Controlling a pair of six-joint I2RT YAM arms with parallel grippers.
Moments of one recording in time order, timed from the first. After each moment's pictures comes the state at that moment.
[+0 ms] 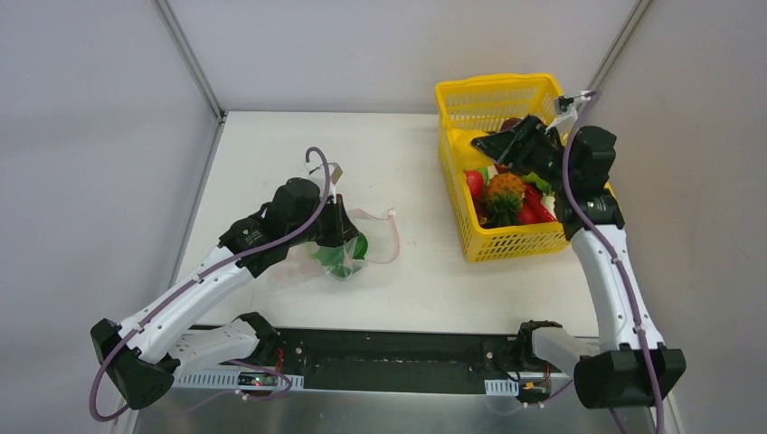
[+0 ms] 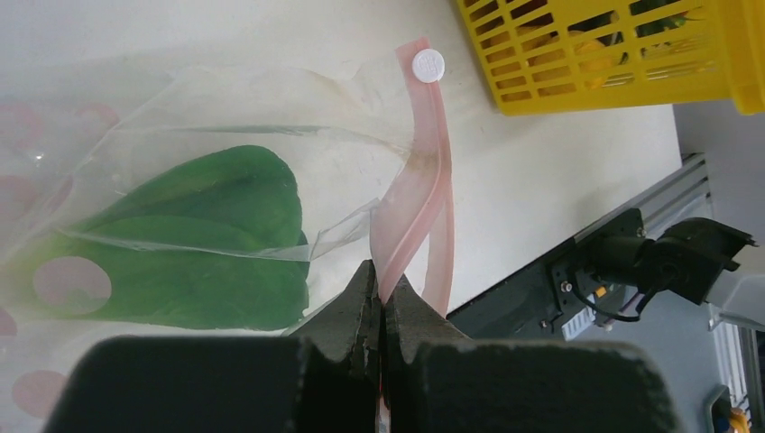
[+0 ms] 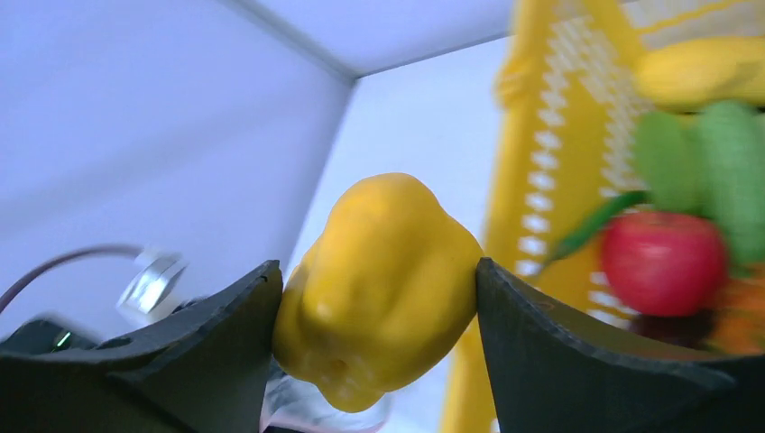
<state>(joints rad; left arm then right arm) -0.72 0.98 0.97 -0.59 0.03 -0.59 0.04 1.13 1.16 -0.25 -0.56 0.67</state>
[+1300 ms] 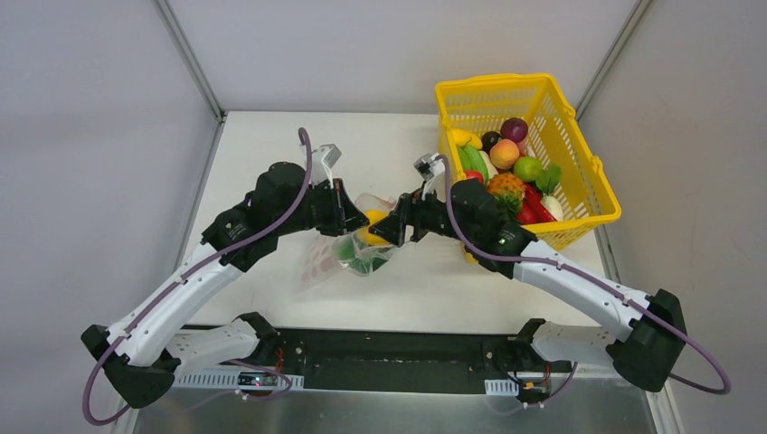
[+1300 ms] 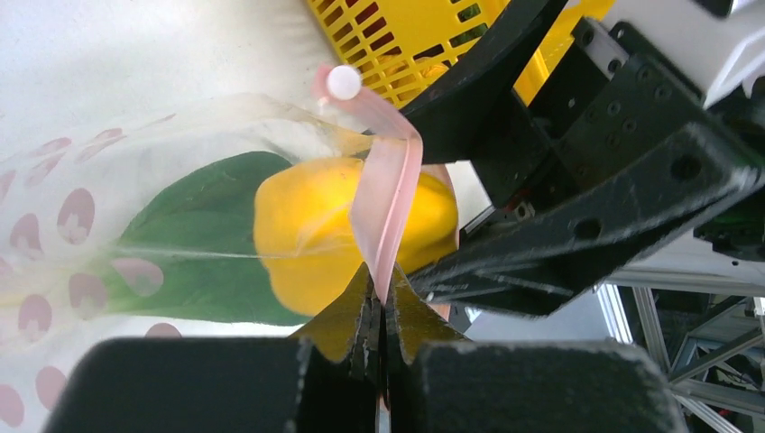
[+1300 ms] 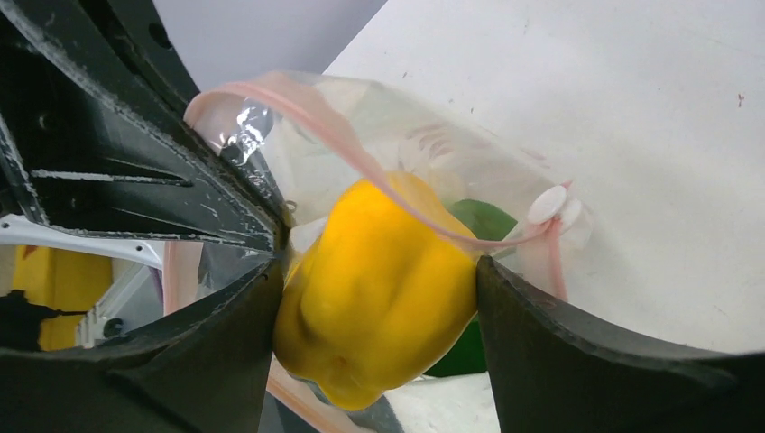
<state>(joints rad) -0.72 0.99 1.14 -0.60 0.19 -0.66 0.84 1.15 0.91 -0.01 -0.31 0.53</state>
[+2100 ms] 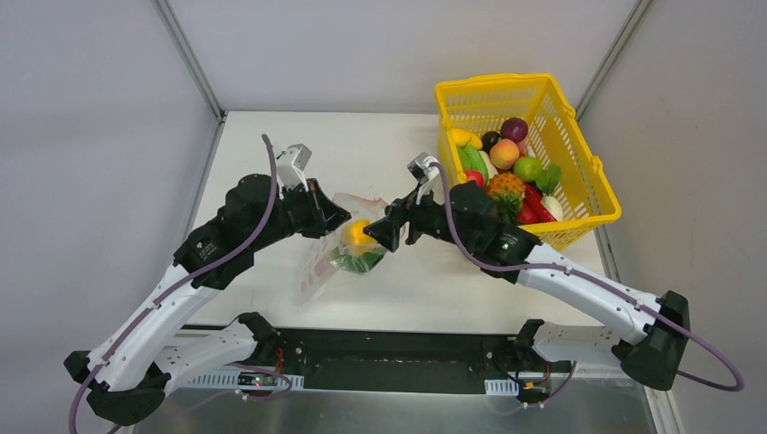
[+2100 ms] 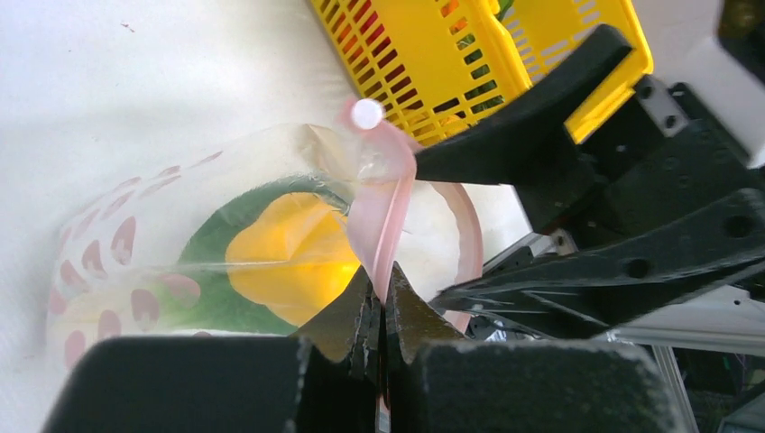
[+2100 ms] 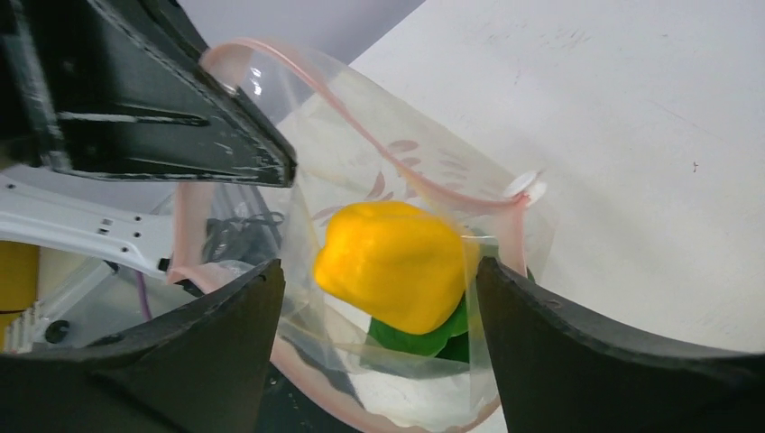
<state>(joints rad) -0.72 0.85 1.14 -0.64 0.04 -0.66 0.97 1.15 0.99 -0.03 -0.14 0.38</state>
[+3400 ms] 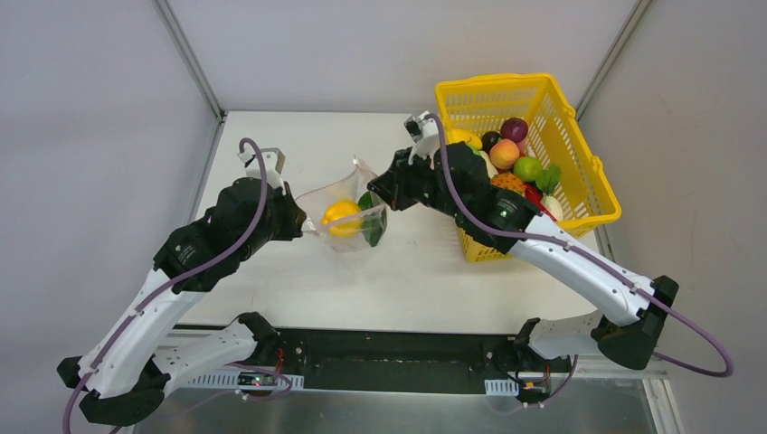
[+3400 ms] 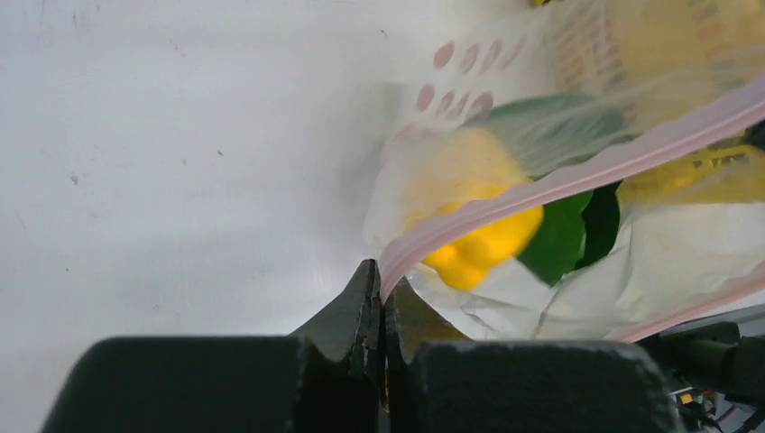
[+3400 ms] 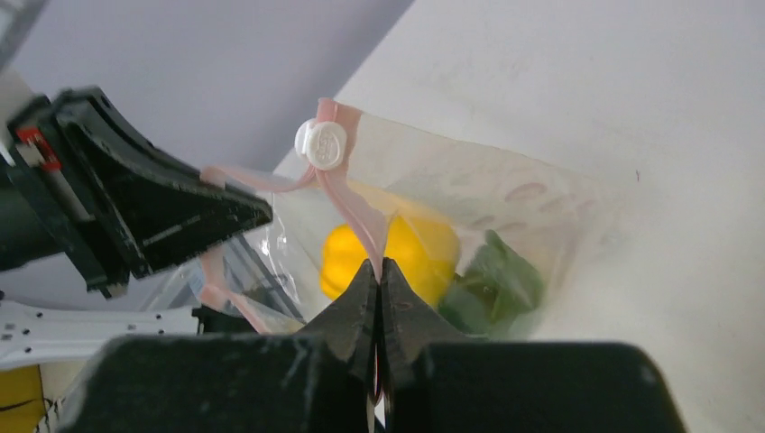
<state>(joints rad) -0.72 0.85 1.24 -0.95 -0.37 -0.53 0.96 1.28 1.35 -0.35 0.02 0.48</state>
